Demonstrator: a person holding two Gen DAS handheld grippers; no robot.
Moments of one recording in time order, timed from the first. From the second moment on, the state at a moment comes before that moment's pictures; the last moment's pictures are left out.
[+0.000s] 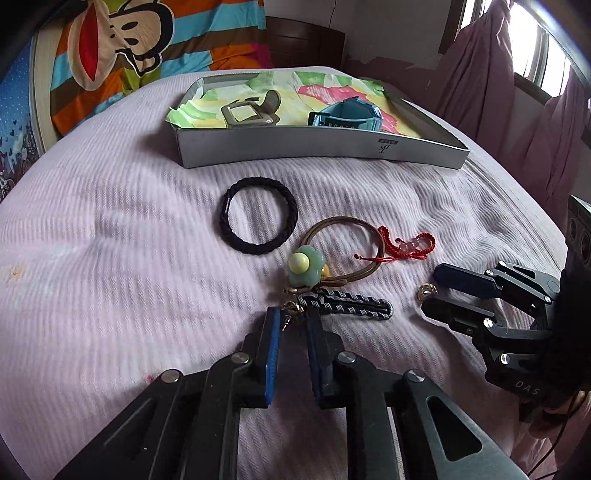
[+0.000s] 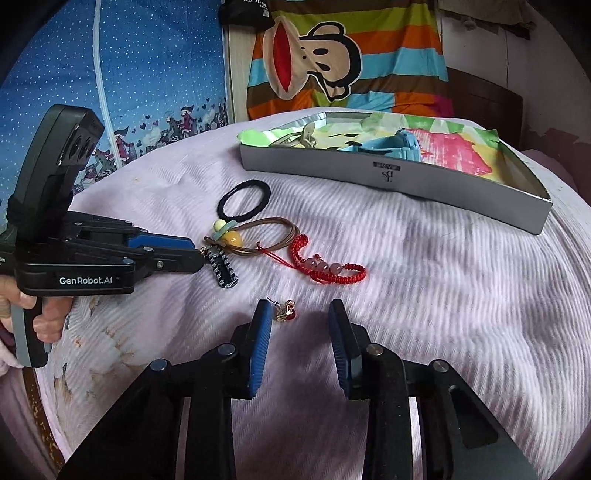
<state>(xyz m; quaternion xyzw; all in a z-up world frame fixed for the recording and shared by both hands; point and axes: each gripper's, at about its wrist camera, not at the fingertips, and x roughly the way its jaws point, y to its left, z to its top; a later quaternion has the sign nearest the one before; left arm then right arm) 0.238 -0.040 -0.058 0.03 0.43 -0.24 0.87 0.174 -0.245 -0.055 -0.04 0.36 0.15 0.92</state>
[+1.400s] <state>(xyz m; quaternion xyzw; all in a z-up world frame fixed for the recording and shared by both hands) 0.393 -0.111 0.048 -0.10 0.33 -0.22 0.91 0.303 -0.331 0.066 0.04 0.23 0.04 0.97</state>
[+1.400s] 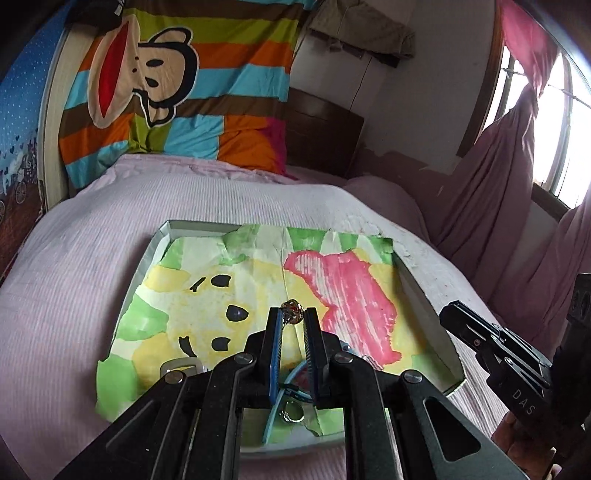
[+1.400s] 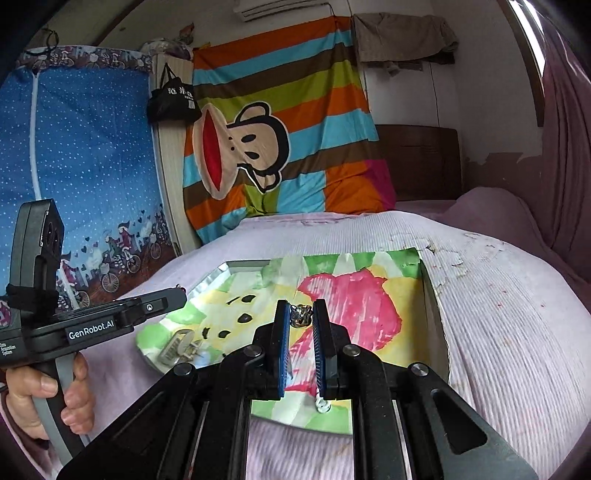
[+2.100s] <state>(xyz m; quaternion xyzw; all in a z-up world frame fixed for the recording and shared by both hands) 0.427 -0.134 0.001 -0.06 0.45 -0.20 0.87 0.397 -0.346 -0.024 0.07 0.43 0.01 0.90</state>
